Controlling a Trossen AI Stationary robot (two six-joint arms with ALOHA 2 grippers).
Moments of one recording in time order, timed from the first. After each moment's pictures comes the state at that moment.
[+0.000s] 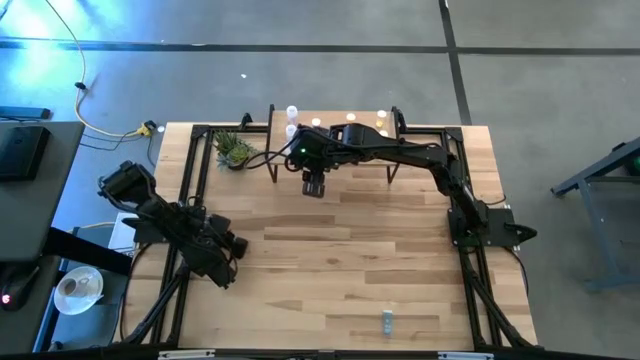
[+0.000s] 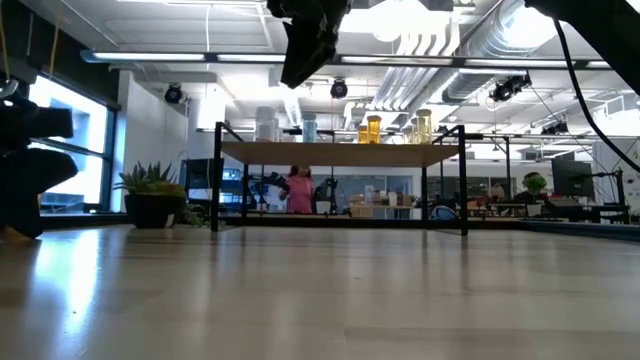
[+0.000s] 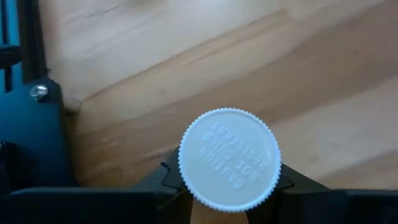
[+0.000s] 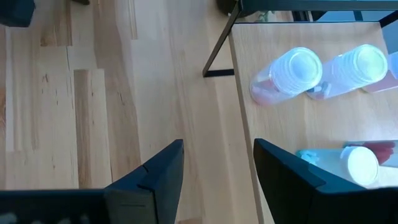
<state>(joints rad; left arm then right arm) -0.66 1.55 0.55 -0.98 -0.50 -2.03 -0.14 2.16 2.34 -1.18 0.15 -0.11</state>
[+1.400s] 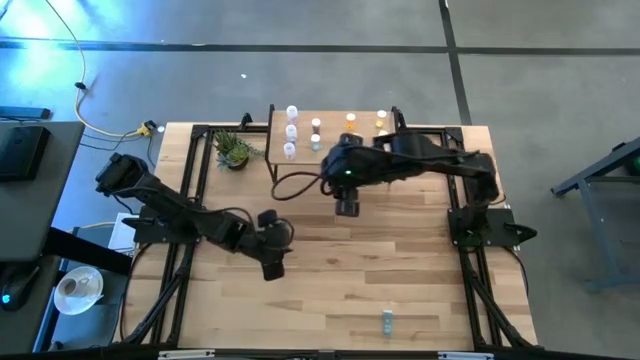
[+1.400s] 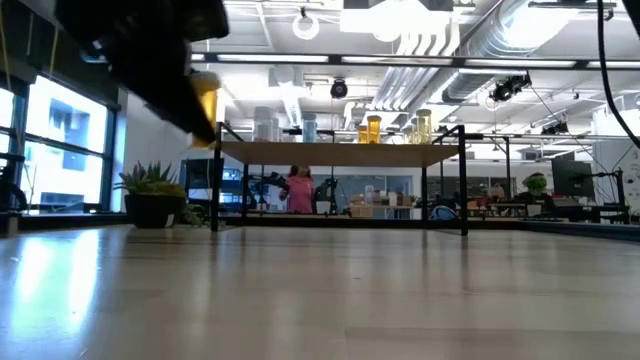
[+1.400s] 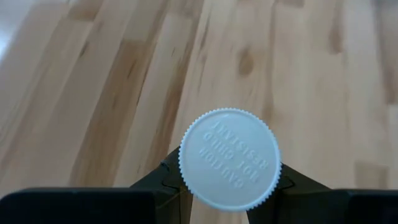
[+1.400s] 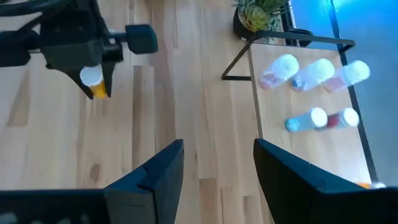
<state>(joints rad) -0.28 1.46 0.83 -0.31 -0.37 -0.46 0.06 1.91 2.34 -1.37 0.26 -0.05</state>
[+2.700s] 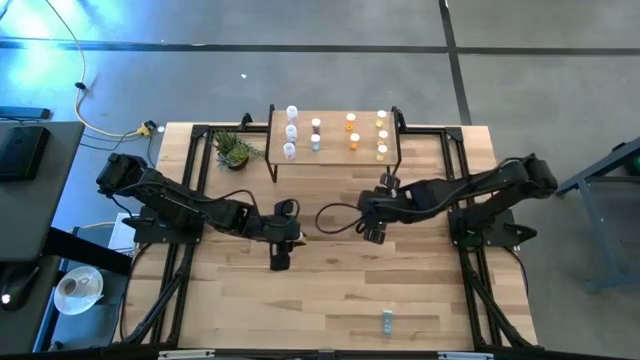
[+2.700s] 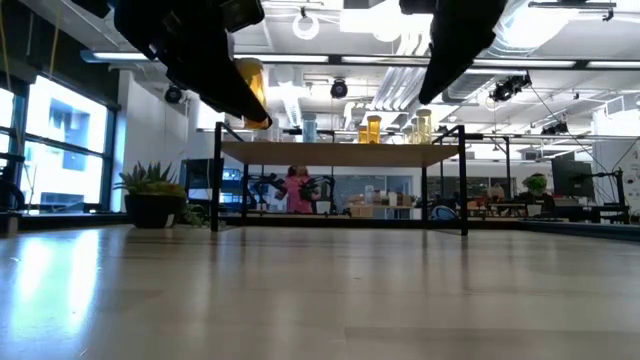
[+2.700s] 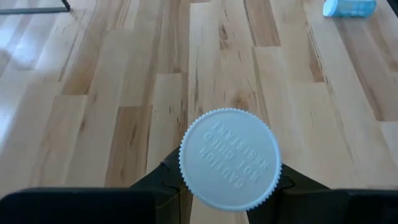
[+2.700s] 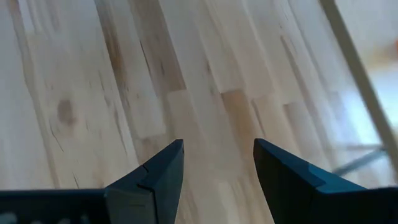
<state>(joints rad) -0.15 1.46 0.83 -0.13 -0.21 -0.14 0.19 1.46 1.22 -0.87 0.41 0.34</state>
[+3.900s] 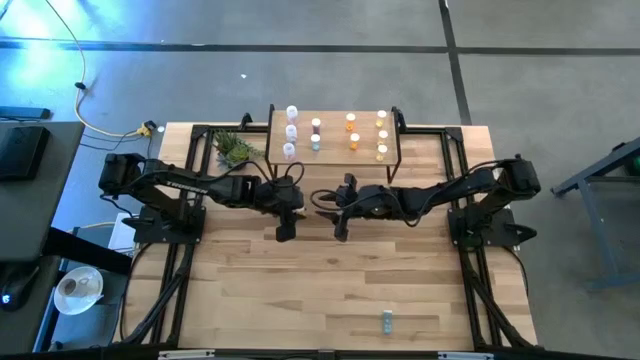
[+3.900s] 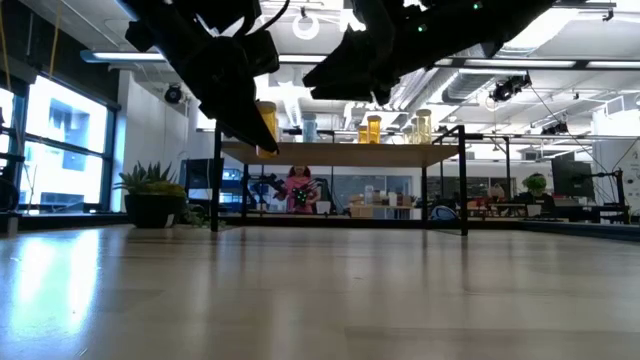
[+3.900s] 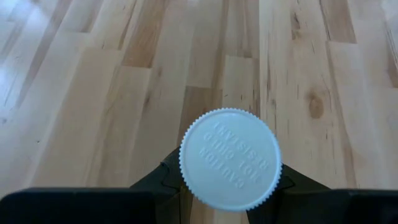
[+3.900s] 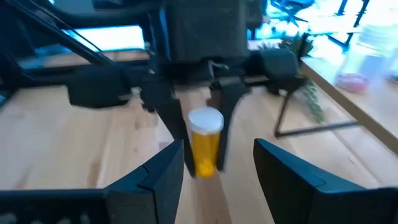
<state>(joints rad) 0.14 1.46 0.83 -0.19 -0.03 -0.07 0.06 1.60 0.88 0.40 0.21 0.07</state>
